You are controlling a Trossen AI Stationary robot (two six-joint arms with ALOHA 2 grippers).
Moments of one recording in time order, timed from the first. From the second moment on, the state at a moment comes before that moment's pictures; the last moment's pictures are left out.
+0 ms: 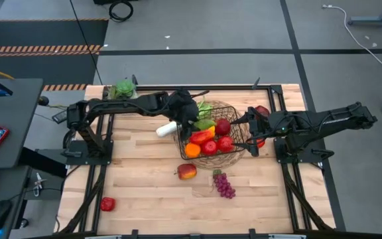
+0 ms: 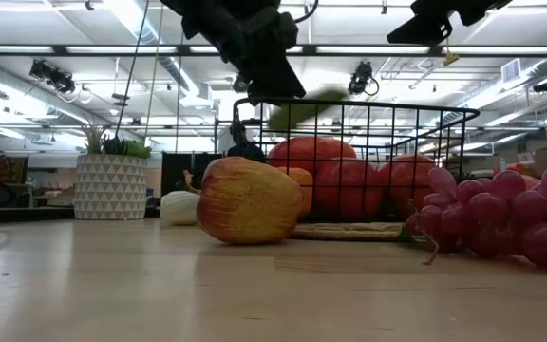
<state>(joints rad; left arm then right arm) 0.23 1.72 1.38 -0.40 0.25 0.04 0.15 0.80 0.74 -0.32 0.21 -0.05</state>
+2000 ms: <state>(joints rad) -0.46 1.70 1.42 -0.94 -0.13 -0.46 0.15 0.80 0.74 -0.25 0.21 -0.06</state>
